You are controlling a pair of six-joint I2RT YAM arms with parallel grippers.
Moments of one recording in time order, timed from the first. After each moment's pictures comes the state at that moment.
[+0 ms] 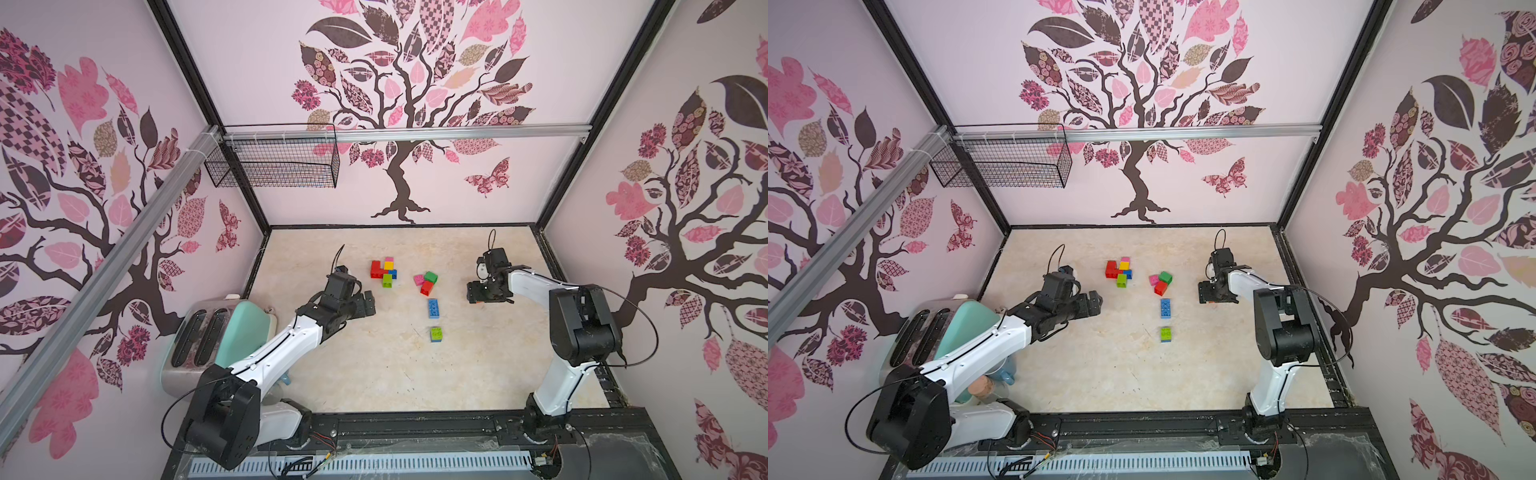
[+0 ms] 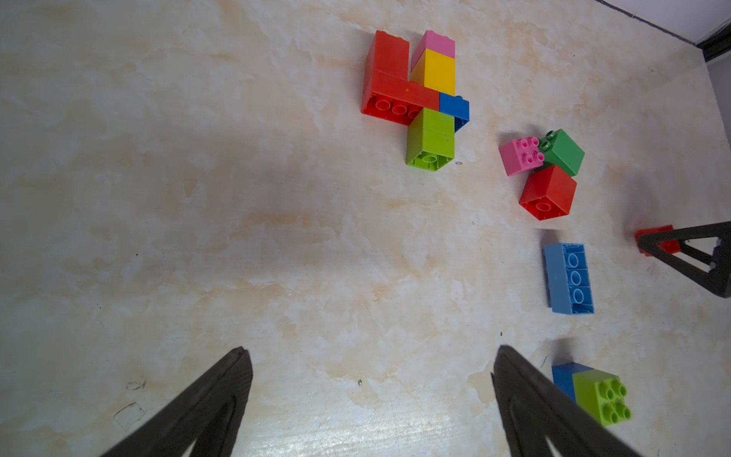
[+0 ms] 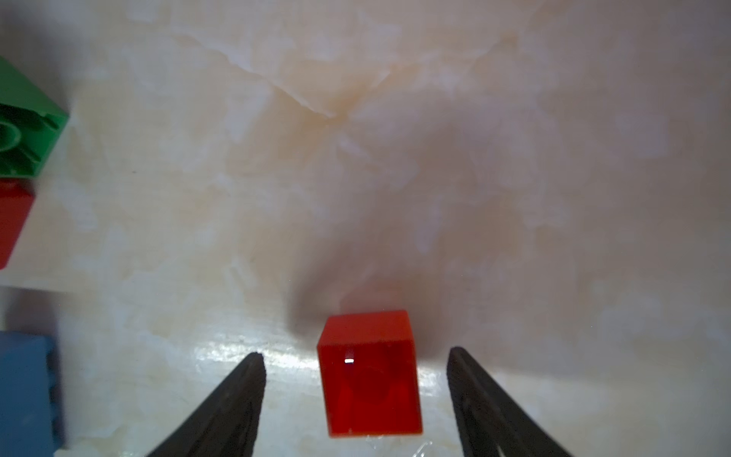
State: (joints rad) left arm -0.45 1.29 0.80 -0.35 -0.05 -0.52; right arm 0.14 1.83 1.12 -0.49 -0.06 0.09
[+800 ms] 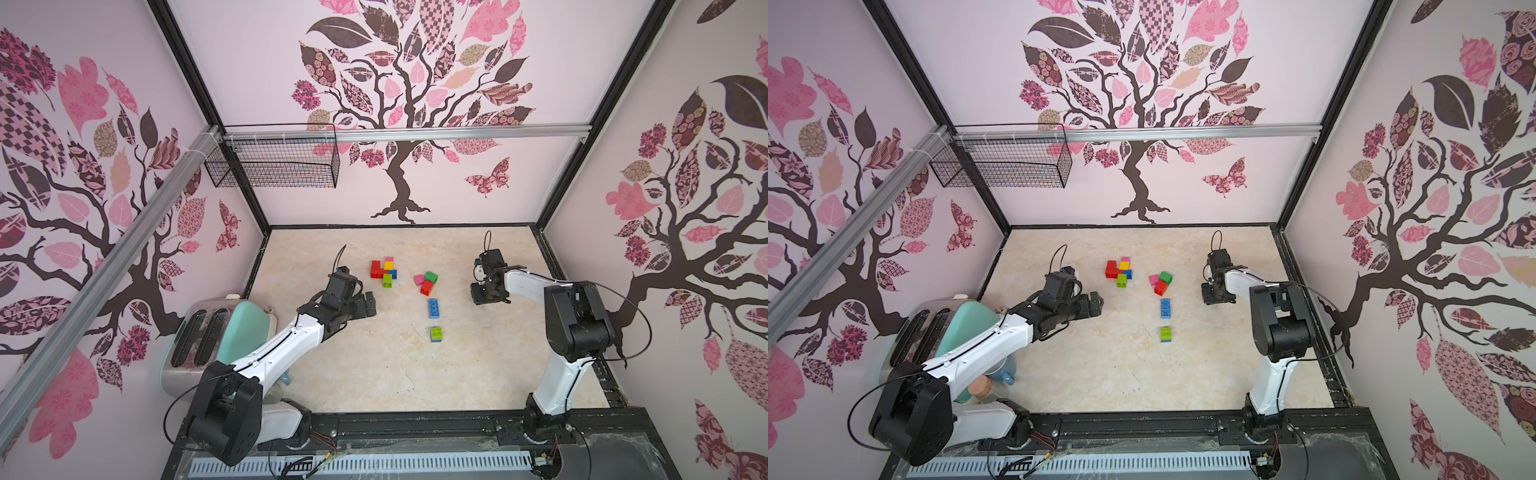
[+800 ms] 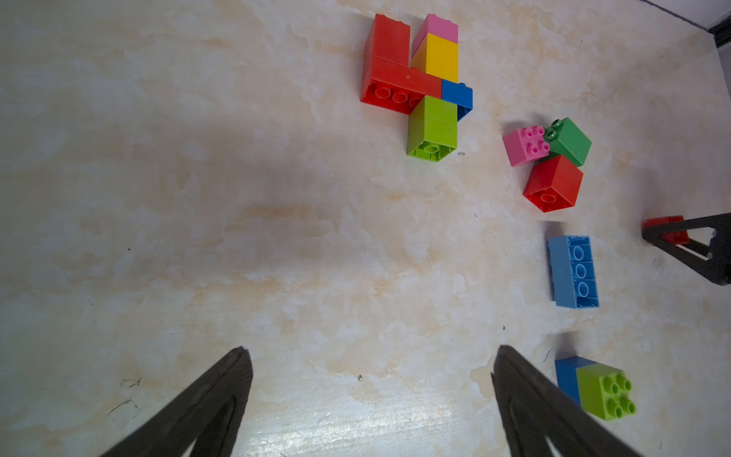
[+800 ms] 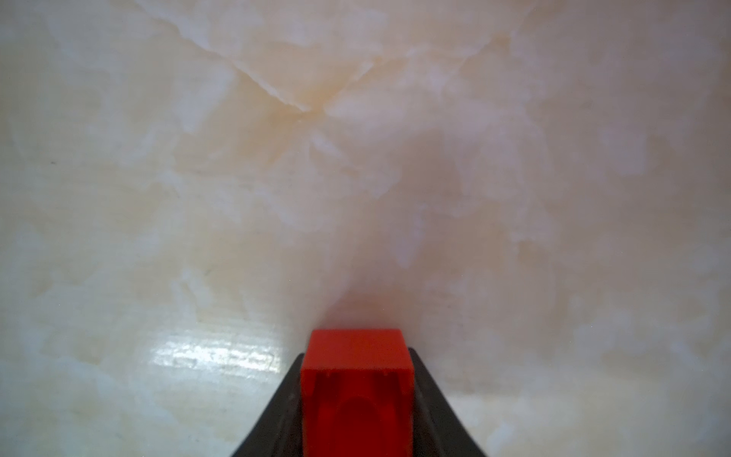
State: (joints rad) left arm -0.45 1.31 0.81 -0.37 -0.04 -0.51; right arm 0.17 1.86 1.14 -0.47 0.05 0.05
